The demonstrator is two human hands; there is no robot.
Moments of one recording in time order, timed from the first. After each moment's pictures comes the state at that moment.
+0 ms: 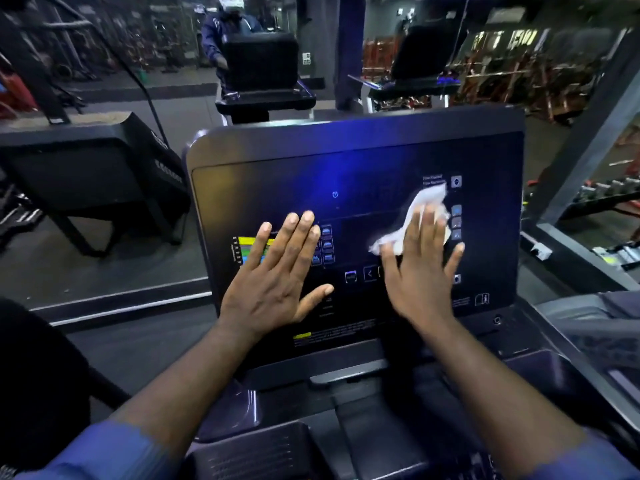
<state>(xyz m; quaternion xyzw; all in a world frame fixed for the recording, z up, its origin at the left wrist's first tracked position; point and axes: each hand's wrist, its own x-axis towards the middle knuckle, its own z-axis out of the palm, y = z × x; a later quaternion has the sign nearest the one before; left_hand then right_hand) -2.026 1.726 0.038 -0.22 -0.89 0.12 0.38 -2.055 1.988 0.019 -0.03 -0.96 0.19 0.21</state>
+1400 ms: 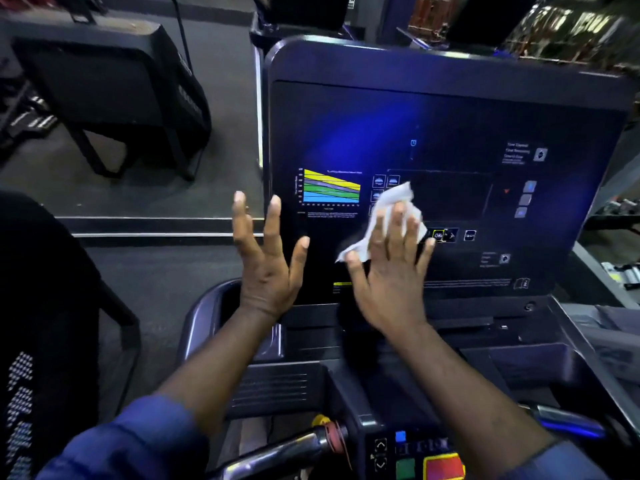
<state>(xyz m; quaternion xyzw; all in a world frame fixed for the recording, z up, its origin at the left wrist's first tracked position) -1.986 1.684 -0.040 -0.04 -0.84 -0.31 0.45 -1.995 1.885 -0.016 0.11 -0.96 0.12 0.21</state>
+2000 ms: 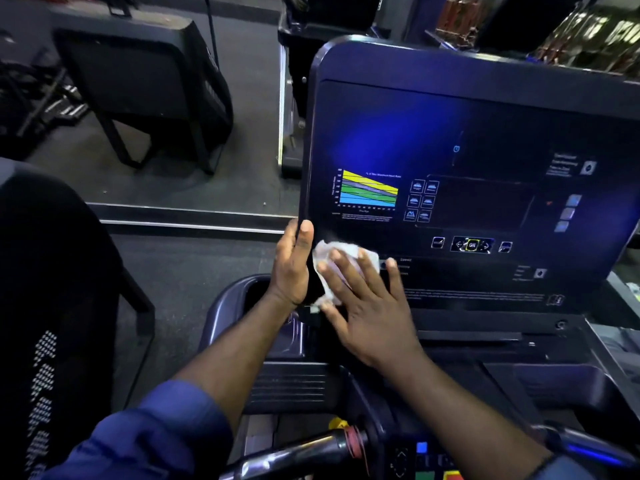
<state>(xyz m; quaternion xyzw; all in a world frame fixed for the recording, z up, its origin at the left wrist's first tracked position) -1.997 1.676 -0.045 0.07 -0.65 -0.73 0.22 -1.963 1.855 -0.053 0.30 -0.92 -0.02 0.23</state>
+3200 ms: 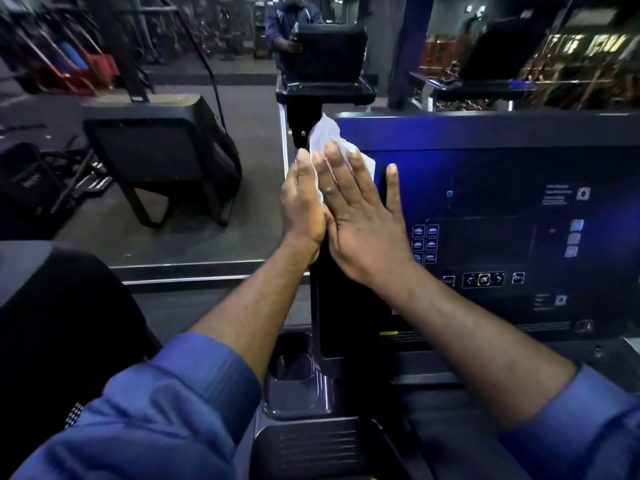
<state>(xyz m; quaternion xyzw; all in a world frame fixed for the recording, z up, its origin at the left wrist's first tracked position) -2.078 1.659 0.115 0.06 -0.62 -0.73 0.28 -2.056 1.770 0.110 0.26 -0.91 0.02 0.31</state>
